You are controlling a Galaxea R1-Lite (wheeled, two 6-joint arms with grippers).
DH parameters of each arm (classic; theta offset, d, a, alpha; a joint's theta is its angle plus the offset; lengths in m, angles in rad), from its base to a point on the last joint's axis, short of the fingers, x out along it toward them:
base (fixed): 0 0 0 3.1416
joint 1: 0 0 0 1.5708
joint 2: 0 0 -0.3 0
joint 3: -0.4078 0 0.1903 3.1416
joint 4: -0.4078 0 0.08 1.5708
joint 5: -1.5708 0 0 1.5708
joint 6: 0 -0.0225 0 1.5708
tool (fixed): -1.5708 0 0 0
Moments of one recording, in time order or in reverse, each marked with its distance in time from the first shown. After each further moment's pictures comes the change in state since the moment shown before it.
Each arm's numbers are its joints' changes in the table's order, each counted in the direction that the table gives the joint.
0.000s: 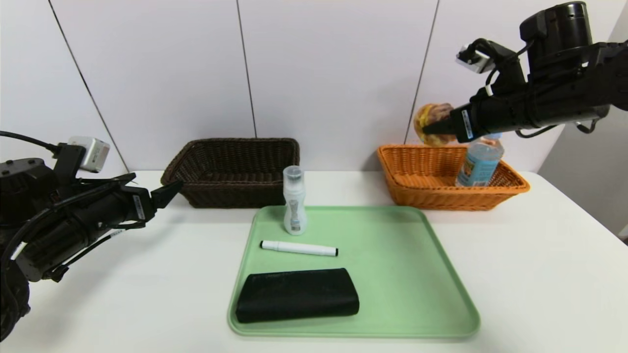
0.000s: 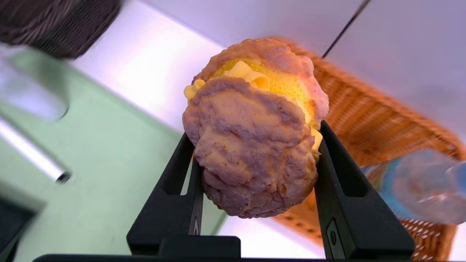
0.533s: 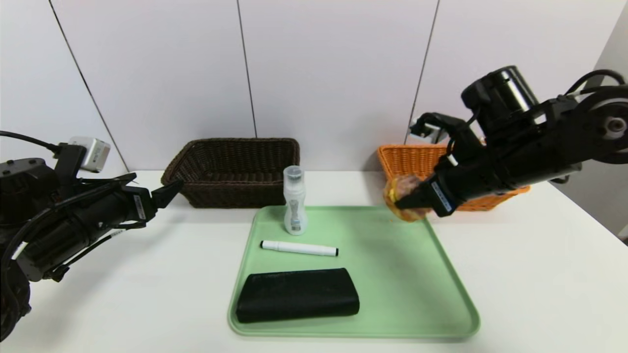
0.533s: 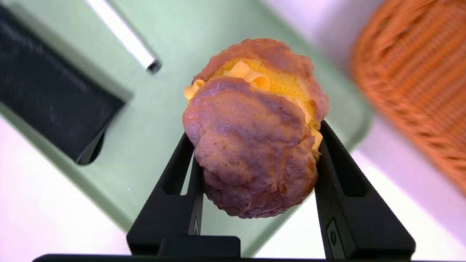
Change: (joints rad) left arm 0.000 0.002 -0.001 0.000 0.001 0.002; right arm -0.179 -0.083 0.259 -0.111 -0.005 0.007
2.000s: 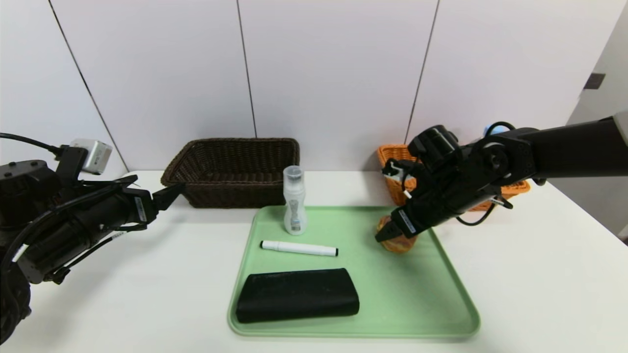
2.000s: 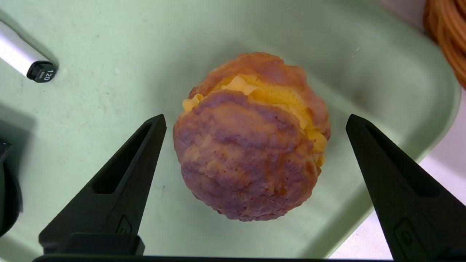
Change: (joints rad) left arm 0.007 -0.001 0.006 0.003 -0.004 0.003; right arm -0.005 0.275 -0.029 -0.027 0.060 -0.136
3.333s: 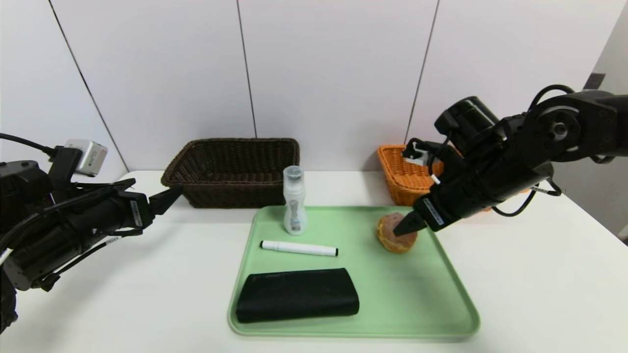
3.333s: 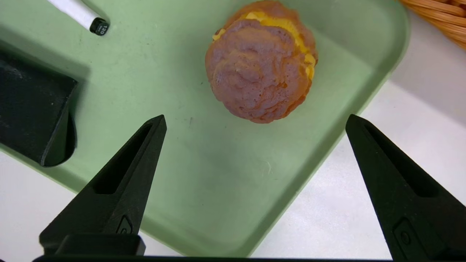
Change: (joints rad) left arm 0.012 -0.063 0.011 -0.085 -0.001 0.003; right arm -0.006 -0.144 -0.032 -0.177 0.022 -0.027
